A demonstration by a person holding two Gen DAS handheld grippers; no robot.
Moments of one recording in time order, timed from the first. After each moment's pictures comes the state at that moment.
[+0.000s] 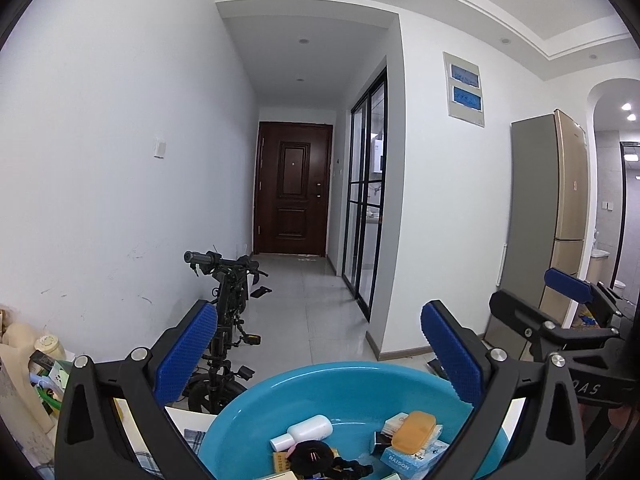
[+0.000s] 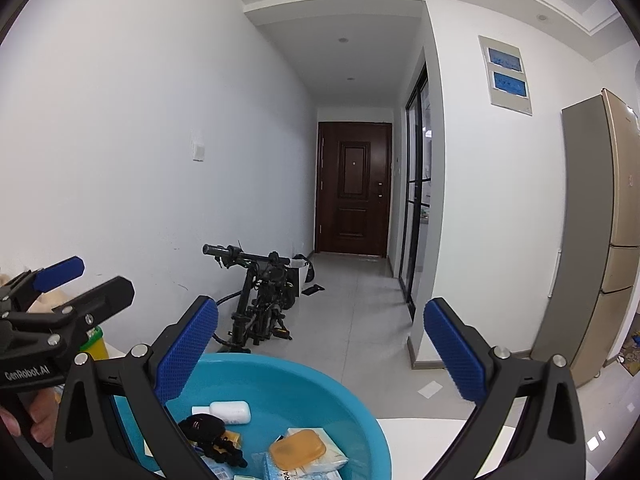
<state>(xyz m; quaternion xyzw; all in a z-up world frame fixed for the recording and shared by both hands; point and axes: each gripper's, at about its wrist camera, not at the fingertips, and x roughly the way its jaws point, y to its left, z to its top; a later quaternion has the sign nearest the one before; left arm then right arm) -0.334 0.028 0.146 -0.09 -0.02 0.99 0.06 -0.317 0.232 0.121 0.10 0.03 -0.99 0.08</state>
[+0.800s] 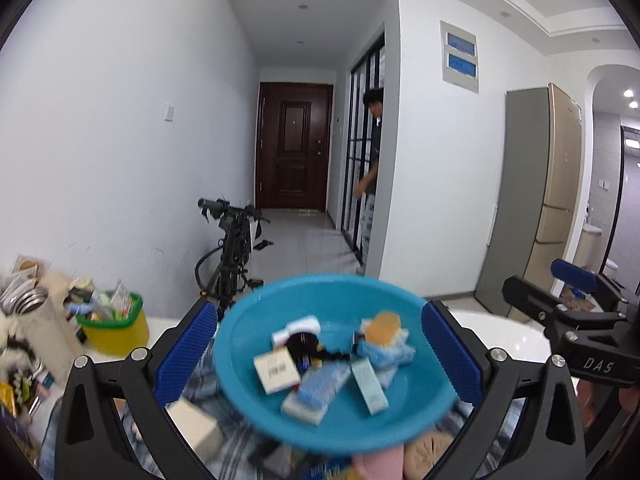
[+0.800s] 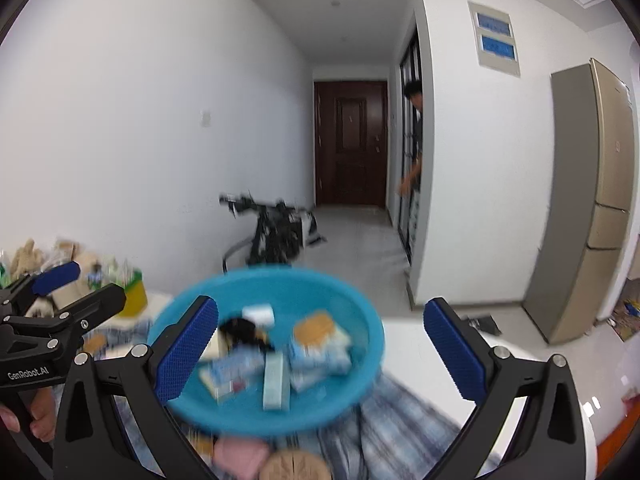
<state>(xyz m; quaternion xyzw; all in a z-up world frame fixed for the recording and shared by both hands) -0.193 0.034 0.124 -0.19 -0.02 0.98 0.06 -0.176 0.248 0.093 0.20 0.02 -0.98 0.08</state>
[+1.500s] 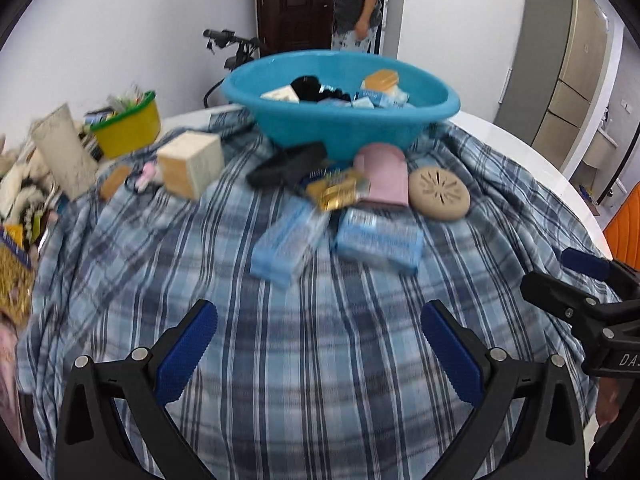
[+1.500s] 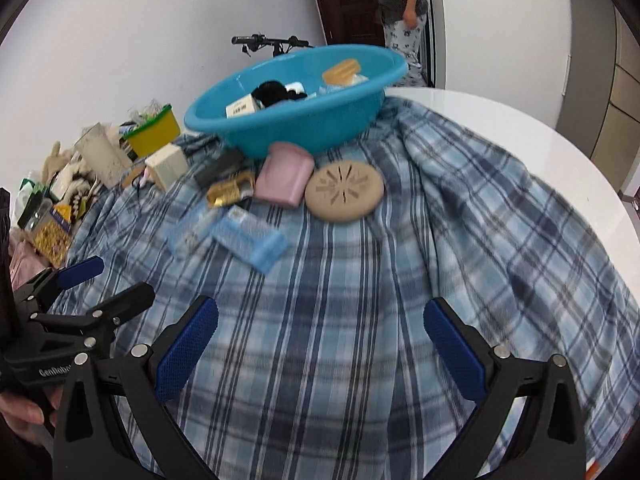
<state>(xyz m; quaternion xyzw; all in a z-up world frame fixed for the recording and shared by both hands) -0.073 0.037 -0.009 -0.45 0.00 0.89 0.05 -0.060 0.255 -0.042 0.45 -0.04 -0.89 0.12</state>
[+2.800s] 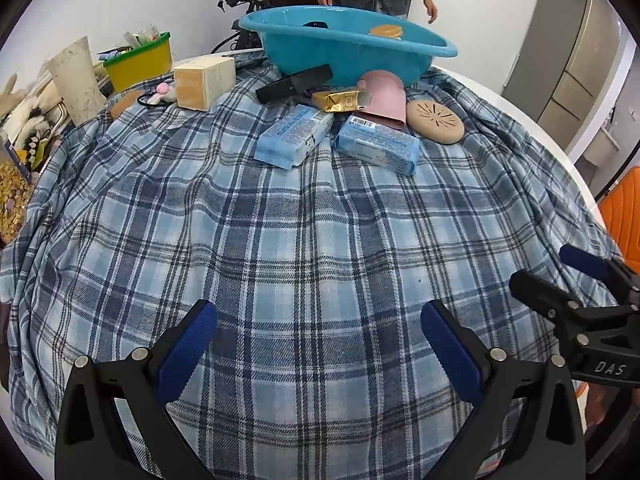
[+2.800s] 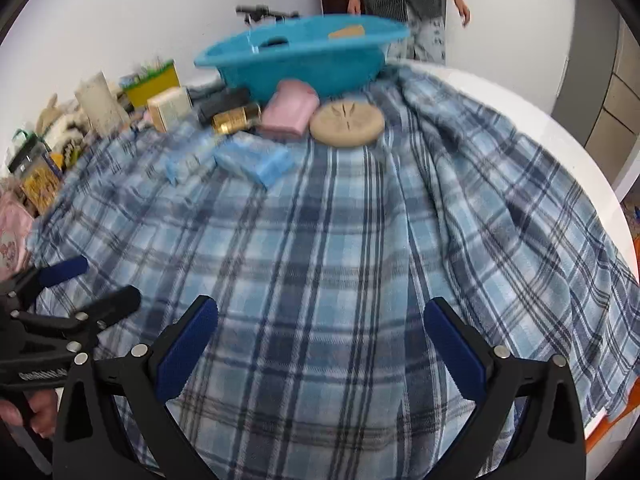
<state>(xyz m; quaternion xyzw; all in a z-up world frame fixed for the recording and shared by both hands) -0.018 0.035 -0.038 -0.48 -0.02 0.88 0.04 -0.011 0.243 -0.062 0.43 -0.01 -0.89 0.10</state>
